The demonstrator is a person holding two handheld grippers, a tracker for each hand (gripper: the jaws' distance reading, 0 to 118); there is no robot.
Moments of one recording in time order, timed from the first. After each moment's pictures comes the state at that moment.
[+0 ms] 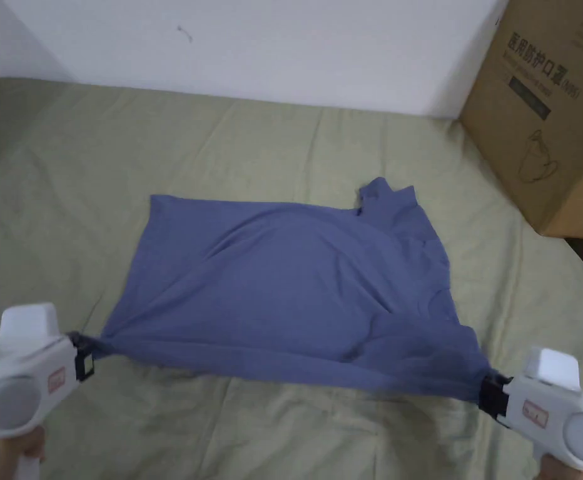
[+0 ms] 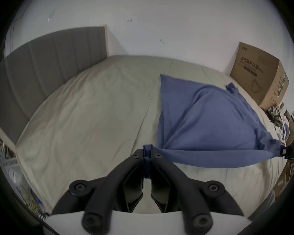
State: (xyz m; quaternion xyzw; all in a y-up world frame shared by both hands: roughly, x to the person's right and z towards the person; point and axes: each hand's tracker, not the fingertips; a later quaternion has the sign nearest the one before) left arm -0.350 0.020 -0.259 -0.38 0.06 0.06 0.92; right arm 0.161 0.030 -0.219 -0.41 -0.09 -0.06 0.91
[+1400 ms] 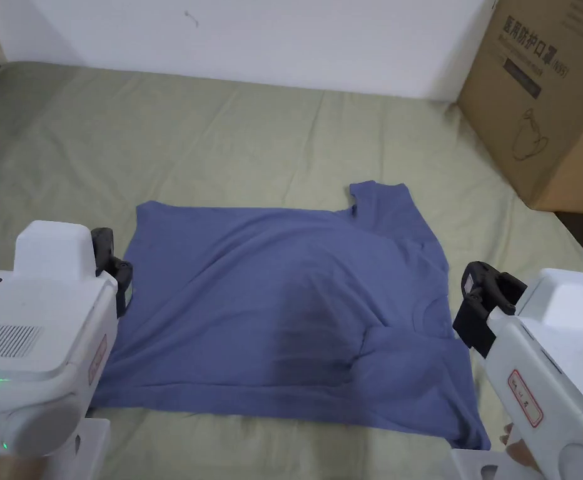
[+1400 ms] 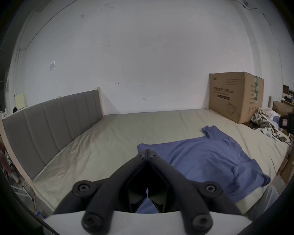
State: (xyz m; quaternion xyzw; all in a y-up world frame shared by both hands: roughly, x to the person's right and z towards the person) left arm -0.277 0.130 -0.152 -0.14 0.02 -0.03 0.99; right arm 0.074 0.140 -0.117 -0.13 -0.01 -0.02 0.99
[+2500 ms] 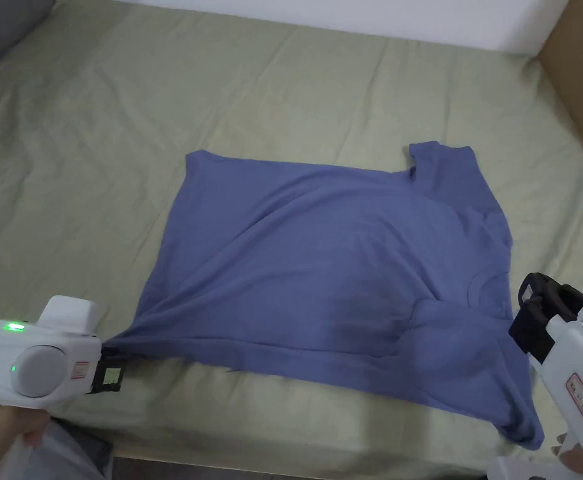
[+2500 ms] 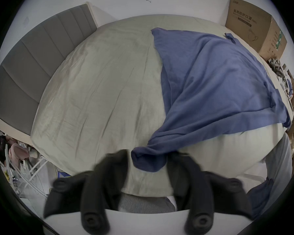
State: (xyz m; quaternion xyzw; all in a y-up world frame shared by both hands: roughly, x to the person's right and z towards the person) left arm -0.364 -0.003 -0.177 -0.54 0.03 -0.04 0.84; right arm 0.080 0.107 -0.138 -0.20 -0.02 -0.02 0.98
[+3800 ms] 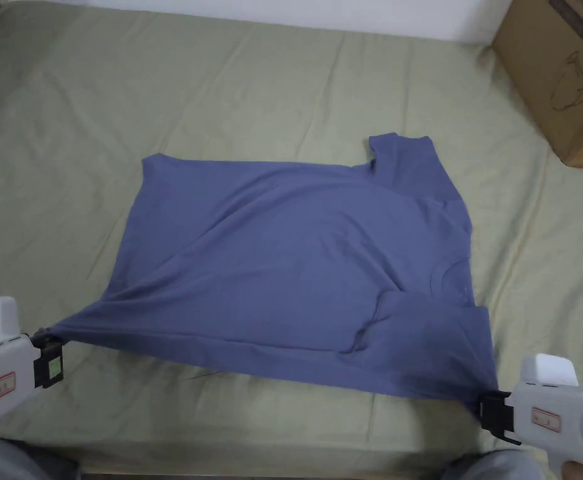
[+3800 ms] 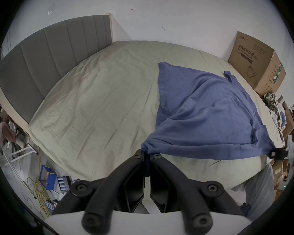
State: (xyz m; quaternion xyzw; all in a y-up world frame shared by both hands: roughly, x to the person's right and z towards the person) left arm -0.360 0.054 -0.152 -0.44 0.06 0.05 0.90; right arm 0.175 0.004 -0.153 -0.54 0.00 -0.04 0.84
